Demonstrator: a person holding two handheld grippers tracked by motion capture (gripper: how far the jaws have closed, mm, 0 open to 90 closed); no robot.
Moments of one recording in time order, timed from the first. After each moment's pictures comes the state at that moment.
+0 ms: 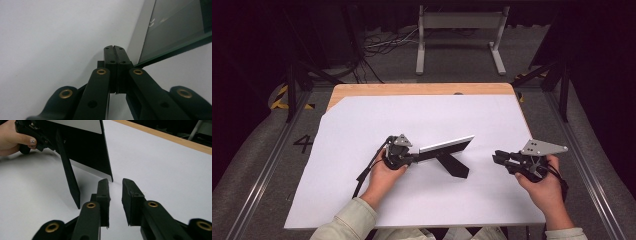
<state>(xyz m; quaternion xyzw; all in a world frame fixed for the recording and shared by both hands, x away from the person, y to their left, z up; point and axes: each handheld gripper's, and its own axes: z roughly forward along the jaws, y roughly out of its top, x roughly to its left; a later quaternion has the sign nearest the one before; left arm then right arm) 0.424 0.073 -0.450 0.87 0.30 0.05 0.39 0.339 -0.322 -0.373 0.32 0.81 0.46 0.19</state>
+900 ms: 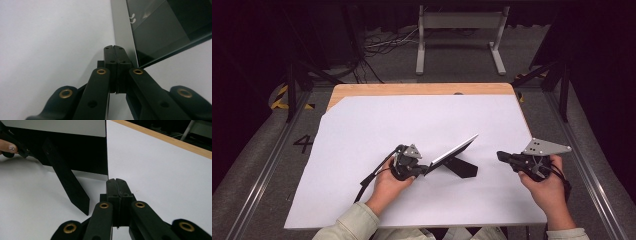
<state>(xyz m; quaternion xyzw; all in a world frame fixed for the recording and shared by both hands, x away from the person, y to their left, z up) 0.391 0.049 -0.447 0.89 0.25 0.02 0.37 0.334 -0.324 -0.365 0.33 0.81 0.44 0.21</state>
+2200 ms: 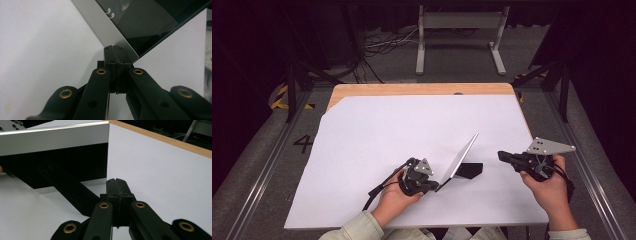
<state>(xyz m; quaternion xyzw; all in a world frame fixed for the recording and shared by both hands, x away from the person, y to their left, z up) 0.353 0.024 -0.445 0.91 0.19 -0.01 0.37 0.331 -0.326 -0.358 0.33 0.80 0.46 0.20</state>
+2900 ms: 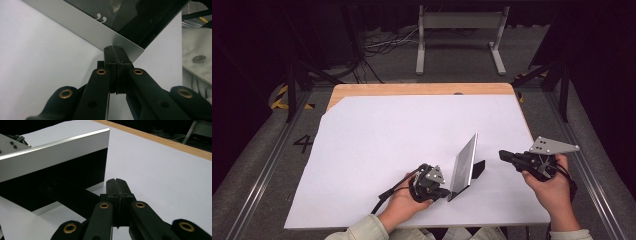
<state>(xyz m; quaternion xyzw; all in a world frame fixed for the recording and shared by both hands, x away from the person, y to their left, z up) 0.339 -0.005 -0.446 0.92 0.13 -0.03 0.37 0.328 -0.327 -0.352 0.34 0.79 0.47 0.19</state>
